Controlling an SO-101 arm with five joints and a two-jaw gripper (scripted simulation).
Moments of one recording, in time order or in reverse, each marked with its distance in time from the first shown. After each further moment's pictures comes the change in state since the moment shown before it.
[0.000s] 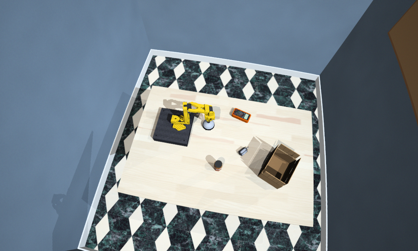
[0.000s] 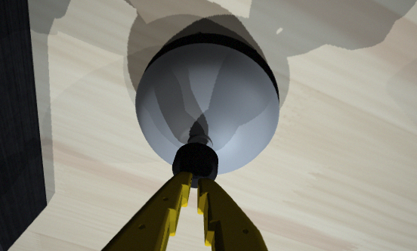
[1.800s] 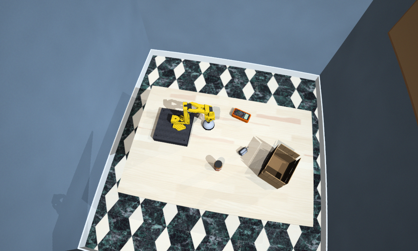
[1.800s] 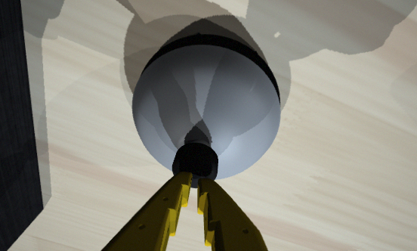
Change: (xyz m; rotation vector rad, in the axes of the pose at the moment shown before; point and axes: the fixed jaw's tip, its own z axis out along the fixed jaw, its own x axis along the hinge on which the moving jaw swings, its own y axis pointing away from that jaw) arm 0.000 0.000 0.004 0.003 0.000 0.000
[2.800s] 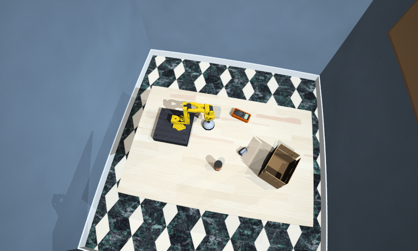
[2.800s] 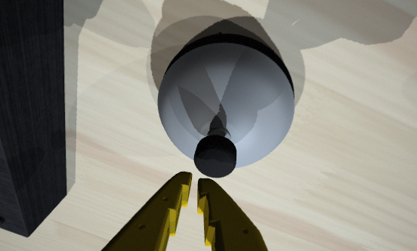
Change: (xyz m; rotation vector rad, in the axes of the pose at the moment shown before) arm 0.000 0.007 -0.012 -0.056 0.000 0.000
